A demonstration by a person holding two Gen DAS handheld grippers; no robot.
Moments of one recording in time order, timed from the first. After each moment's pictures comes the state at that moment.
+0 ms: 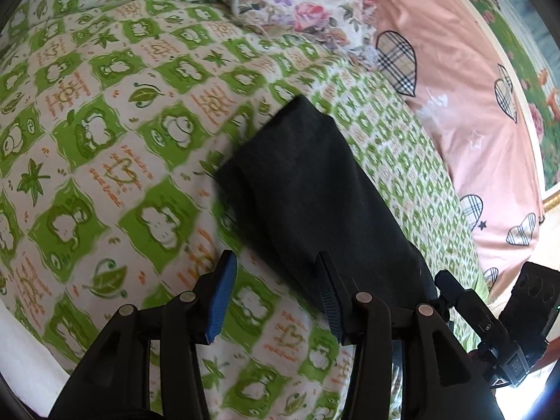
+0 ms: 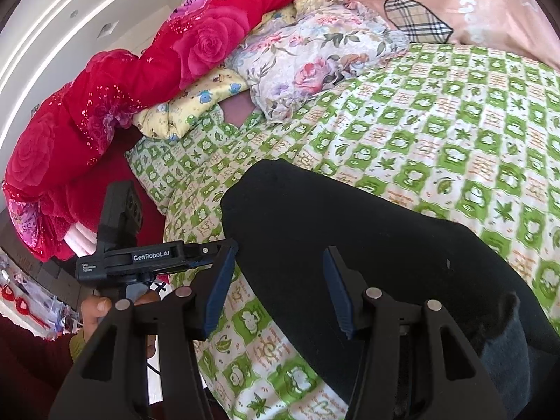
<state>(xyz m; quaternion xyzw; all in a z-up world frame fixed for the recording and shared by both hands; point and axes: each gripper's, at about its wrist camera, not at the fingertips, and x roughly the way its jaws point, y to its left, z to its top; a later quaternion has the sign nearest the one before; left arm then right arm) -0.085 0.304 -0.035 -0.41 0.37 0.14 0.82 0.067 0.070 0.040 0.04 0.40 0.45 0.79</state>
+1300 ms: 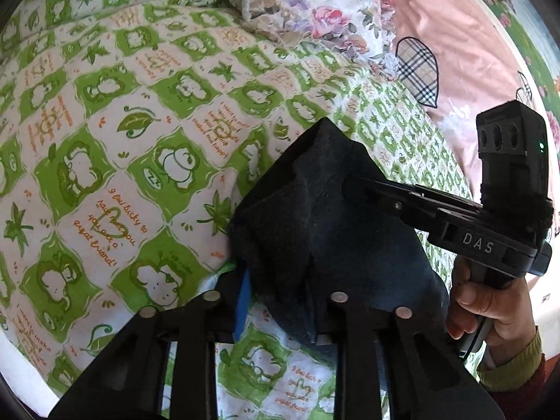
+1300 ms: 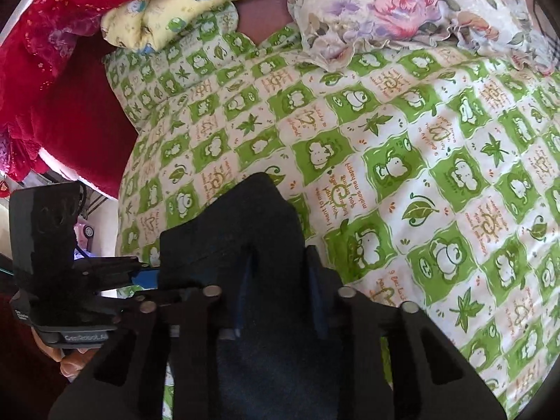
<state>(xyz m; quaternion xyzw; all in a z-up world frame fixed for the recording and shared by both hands) -0.055 0.317 -0.039 -0.39 0.37 0.18 0.82 0.163 0.230 0.006 -0.16 0.48 0.53 0.68</state>
